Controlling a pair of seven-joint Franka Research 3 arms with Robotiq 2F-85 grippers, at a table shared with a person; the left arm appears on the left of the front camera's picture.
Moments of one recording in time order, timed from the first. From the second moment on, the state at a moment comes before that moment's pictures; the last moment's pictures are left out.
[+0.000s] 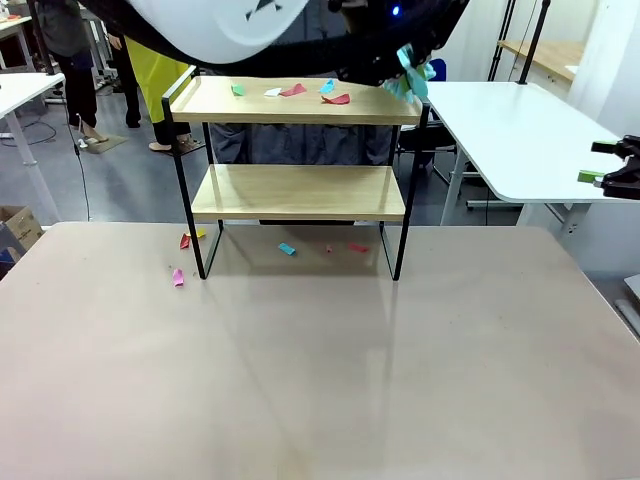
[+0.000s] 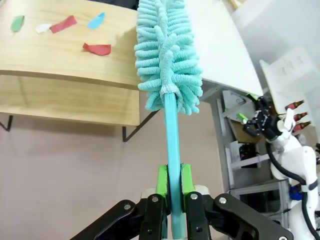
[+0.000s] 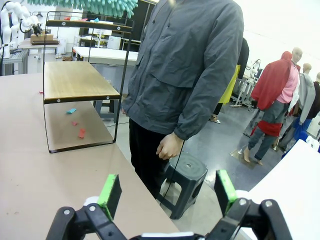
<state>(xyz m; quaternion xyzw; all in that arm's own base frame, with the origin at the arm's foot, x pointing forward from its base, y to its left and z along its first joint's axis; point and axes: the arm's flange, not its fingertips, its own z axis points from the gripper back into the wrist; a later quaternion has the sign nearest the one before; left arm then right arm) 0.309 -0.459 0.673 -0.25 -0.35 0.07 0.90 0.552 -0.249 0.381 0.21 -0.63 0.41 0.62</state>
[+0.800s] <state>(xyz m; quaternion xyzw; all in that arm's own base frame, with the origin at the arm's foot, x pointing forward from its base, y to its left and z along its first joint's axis) 0.323 -0.464 0.644 -0.22 -0.33 0.07 0.91 0.552 -0.249 0.381 0.21 -0.63 0.41 0.62</state>
